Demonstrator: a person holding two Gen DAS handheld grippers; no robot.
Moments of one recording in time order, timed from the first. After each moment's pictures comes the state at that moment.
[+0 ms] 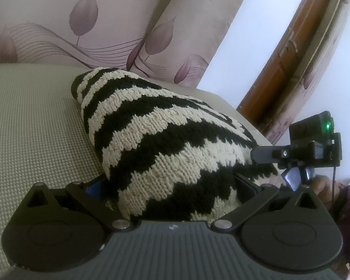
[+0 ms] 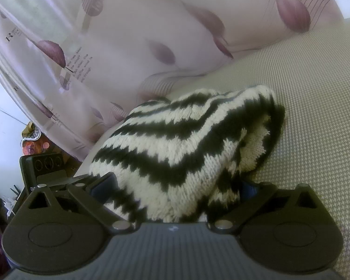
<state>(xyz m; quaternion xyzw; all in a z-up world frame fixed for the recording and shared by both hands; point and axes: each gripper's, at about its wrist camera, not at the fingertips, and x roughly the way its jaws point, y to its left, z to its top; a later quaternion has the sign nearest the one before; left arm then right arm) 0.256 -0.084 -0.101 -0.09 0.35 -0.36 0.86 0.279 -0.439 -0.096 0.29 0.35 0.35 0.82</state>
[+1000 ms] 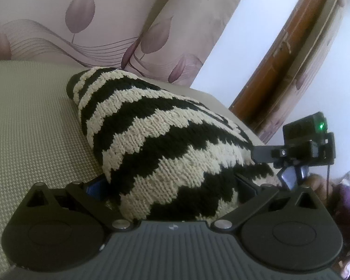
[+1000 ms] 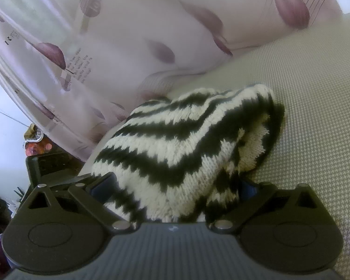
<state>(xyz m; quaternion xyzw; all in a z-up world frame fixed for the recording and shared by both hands) 0.264 -0.076 -0.104 -0.11 0.35 -0.38 0.85 0.281 -0.445 -0.097 0.30 0.36 0.36 0.80</state>
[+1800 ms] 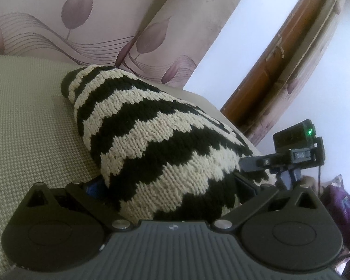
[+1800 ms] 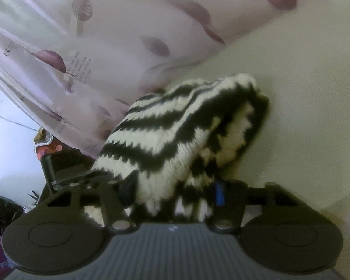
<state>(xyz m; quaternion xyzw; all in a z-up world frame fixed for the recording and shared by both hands) 0.273 -0.072 -0.107 -0.13 0.35 -0.40 0.84 0.280 -0.468 -0.105 0.34 0.40 0.37 0.77</state>
